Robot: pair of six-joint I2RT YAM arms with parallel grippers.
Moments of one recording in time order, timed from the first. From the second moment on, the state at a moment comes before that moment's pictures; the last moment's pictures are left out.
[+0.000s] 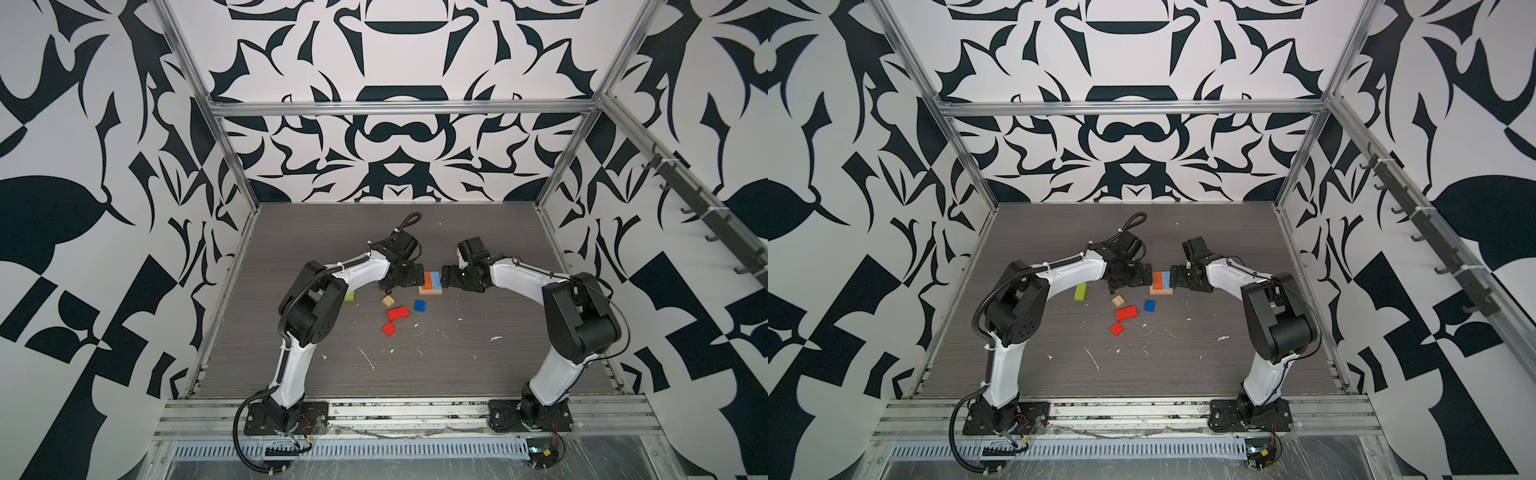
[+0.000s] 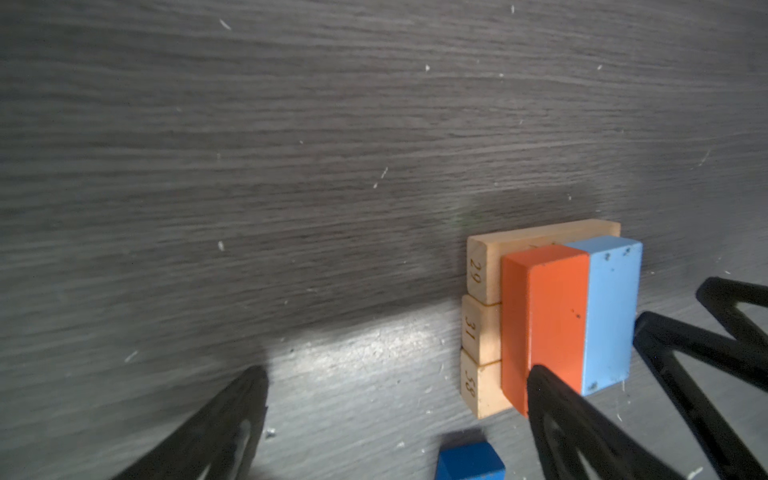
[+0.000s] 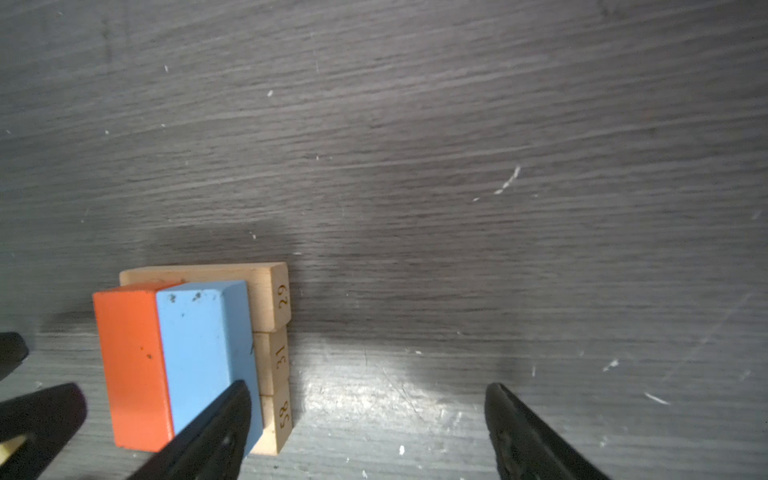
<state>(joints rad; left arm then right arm) -0.71 2.08 1.52 -0.56 0.08 -0.68 0.33 1.75 1.05 -0.41 -0.06 0.44</state>
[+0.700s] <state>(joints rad) -0.71 2.08 1.52 -0.56 0.08 -0.68 0.33 1.75 1.05 -0.40 -0.06 0.44</state>
